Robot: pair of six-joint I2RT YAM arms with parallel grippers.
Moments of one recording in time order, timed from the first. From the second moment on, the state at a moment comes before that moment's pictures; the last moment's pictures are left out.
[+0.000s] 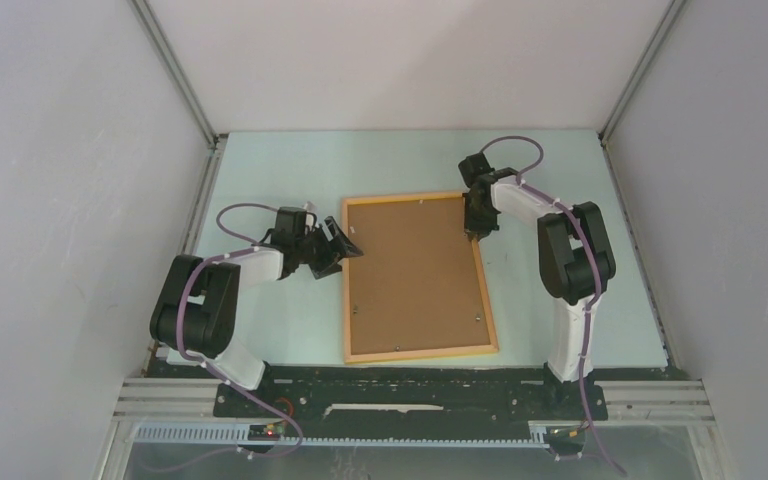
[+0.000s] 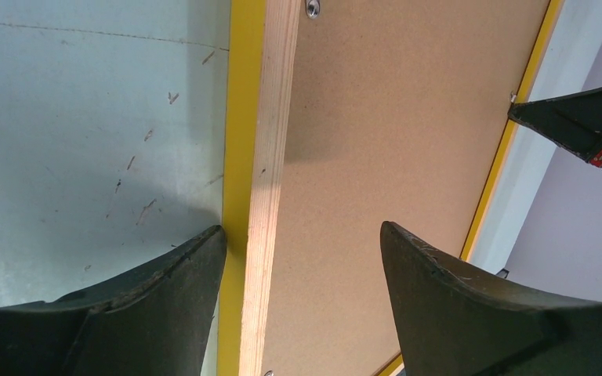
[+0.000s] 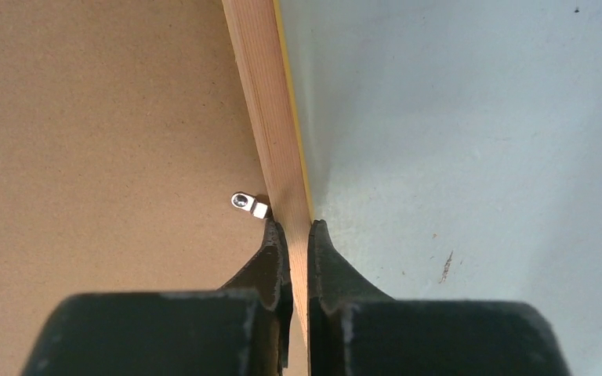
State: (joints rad) left arm -0.22 1.60 0.70 0.06 0.40 -0.77; right arm 0.35 2.03 1.50 -0.72 0.14 0.40
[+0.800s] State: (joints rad) left arm -0.22 1.60 0.70 0.07 0.40 -0.77; right arm 0.36 2.04 1.51 -0.72 0.17 0.40
